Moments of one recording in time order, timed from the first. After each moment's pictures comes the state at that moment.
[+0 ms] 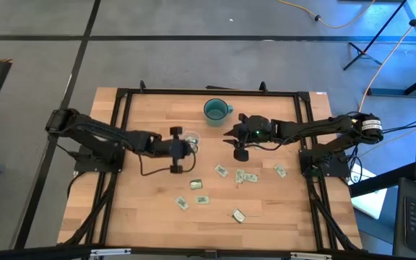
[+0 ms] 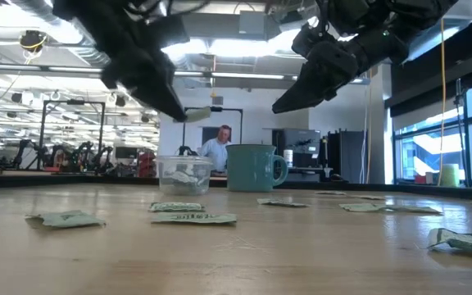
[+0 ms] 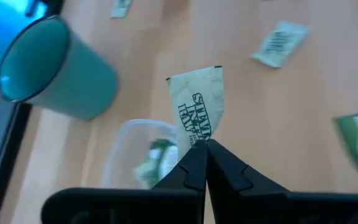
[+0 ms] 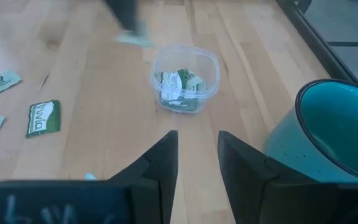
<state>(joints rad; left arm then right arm) -0.10 1.38 0.82 -0.30 -0.38 0.07 -0.13 1.41 0.73 0.14 0.02 -0.09</state>
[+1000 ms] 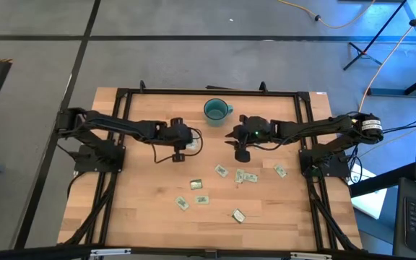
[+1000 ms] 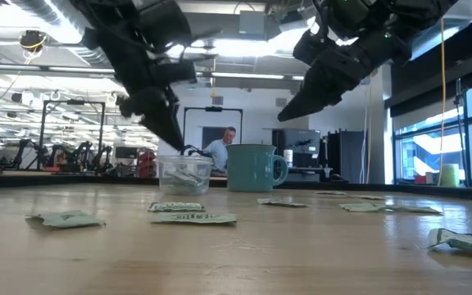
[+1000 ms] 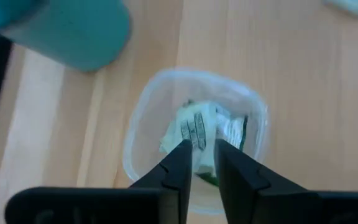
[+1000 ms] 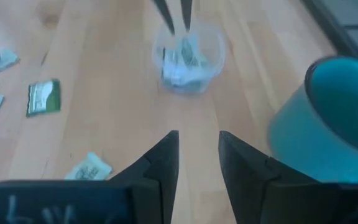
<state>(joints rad) 0.11 1.47 0.82 -0.32 -0.23 0.12 -0.13 1.41 0.73 0.08 0.02 -0.09</state>
